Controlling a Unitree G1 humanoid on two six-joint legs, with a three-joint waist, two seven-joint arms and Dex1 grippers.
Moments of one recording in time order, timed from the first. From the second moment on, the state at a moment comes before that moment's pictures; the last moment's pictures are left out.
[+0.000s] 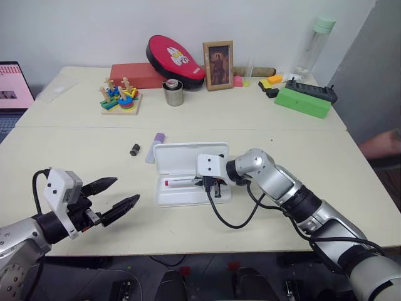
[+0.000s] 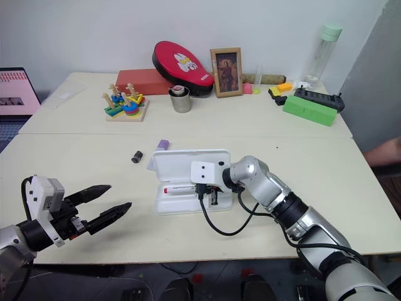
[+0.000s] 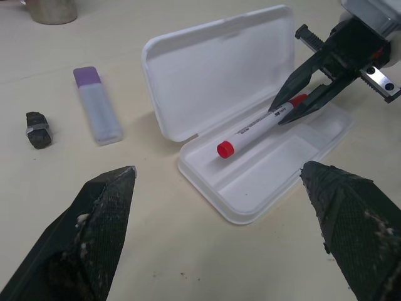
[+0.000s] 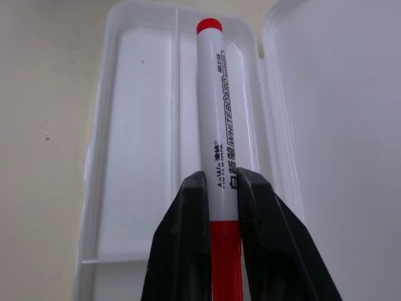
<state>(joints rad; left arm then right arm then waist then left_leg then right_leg) 0.28 0.76 0.57 -0.49 -0.71 0.58 -0.84 -0.84 -0.32 0.64 0.21 -0.09 0.36 0.98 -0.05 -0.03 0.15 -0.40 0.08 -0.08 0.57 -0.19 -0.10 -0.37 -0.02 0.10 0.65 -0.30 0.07</state>
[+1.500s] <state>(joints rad) -0.59 0.59 0.04 0.33 -0.31 0.69 -0.50 -1.16 -0.28 0.26 0.35 0.11 0.57 0.95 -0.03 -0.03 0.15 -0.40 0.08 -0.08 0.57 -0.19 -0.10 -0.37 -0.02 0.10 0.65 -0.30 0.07</state>
